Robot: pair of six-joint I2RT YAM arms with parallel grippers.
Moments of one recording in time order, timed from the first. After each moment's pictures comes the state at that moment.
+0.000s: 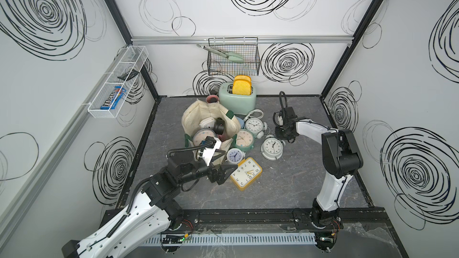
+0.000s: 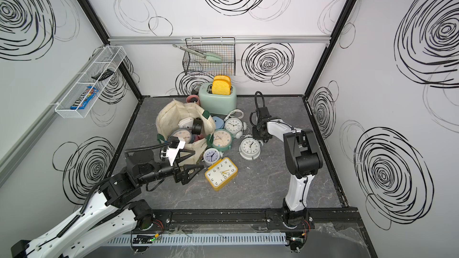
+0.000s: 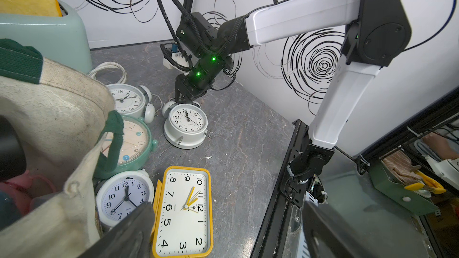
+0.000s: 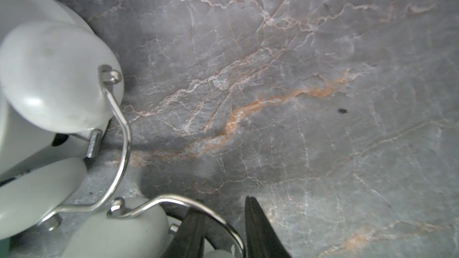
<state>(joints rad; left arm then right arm) -0.72 0.63 0.65 -0.29 0.37 -0.29 0.24 1.88 1.22 -0.52 0.01 0.20</state>
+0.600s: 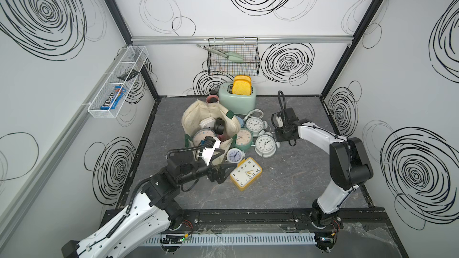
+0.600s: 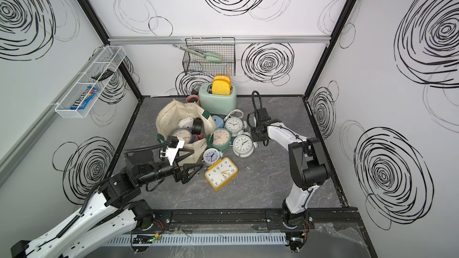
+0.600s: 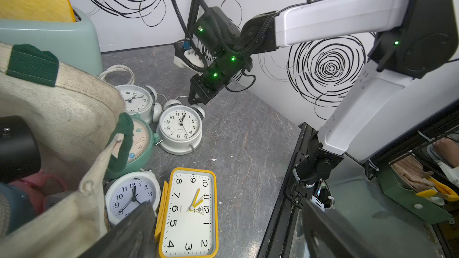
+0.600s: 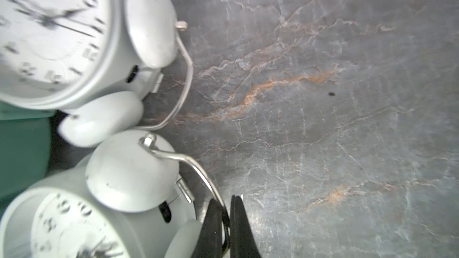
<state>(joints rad) -0.72 0.63 0.65 -0.29 0.33 -0.29 0.32 1.69 1.14 -0.54 0.06 0.15</state>
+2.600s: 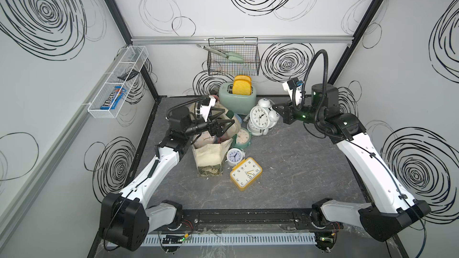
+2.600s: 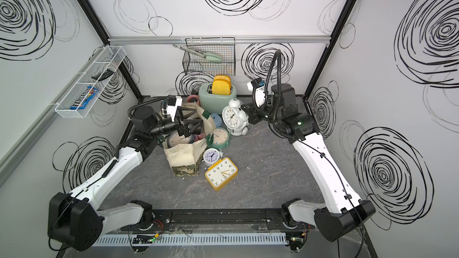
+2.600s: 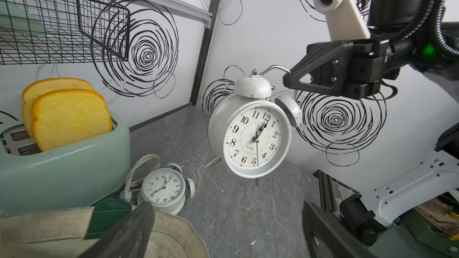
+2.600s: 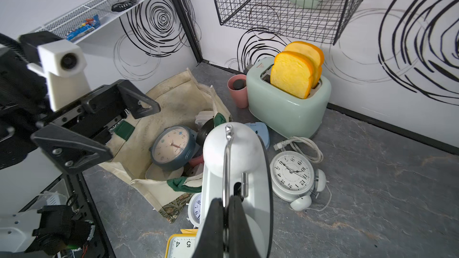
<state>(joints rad) -0.23 1.23 0.92 0.27 0.90 -0.25 0.39 1.26 1.53 -0.71 -0.41 0.07</state>
